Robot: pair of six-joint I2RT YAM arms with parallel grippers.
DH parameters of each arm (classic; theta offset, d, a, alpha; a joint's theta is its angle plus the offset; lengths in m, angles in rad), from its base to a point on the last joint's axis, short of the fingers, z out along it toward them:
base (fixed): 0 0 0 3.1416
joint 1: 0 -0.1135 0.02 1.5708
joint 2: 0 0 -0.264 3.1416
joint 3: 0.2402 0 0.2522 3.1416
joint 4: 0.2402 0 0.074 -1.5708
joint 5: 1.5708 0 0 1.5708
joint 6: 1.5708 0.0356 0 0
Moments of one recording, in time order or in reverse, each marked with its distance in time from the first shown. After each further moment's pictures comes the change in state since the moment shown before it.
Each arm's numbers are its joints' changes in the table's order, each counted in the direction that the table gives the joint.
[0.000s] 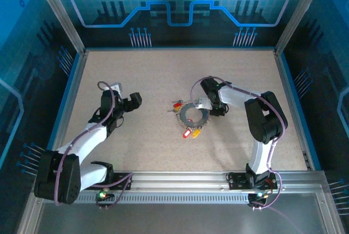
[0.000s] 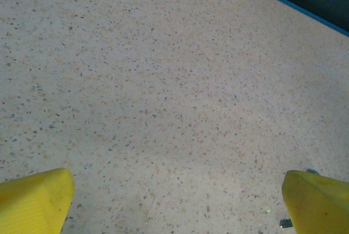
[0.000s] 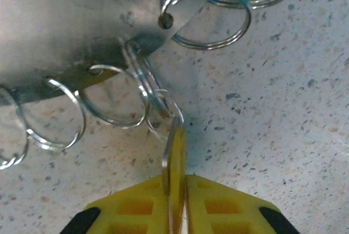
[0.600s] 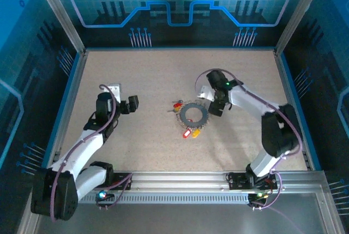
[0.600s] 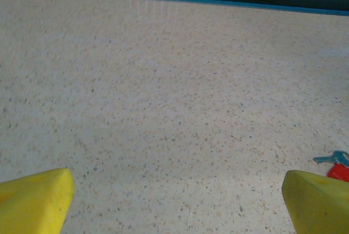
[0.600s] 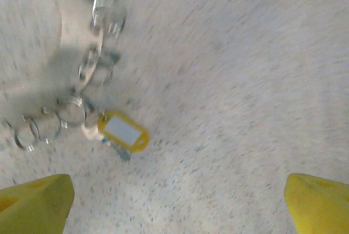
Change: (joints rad) left arm 0.000 -0.179 -0.069 -0.037 -0.030 0.331; right arm 0.022 -0.376 -0.093 -0.150 -0.120 0.187
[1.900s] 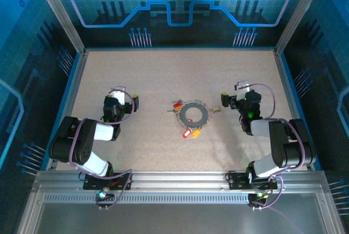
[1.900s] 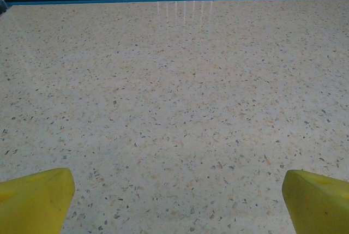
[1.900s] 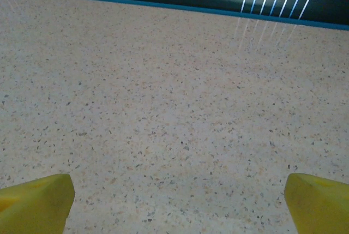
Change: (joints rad) left arm -0.052 0.563 -0.113 -0.757 -0.074 0.106; right arm 0.355 0.002 -0.669 -1.293 -0.229 0.640
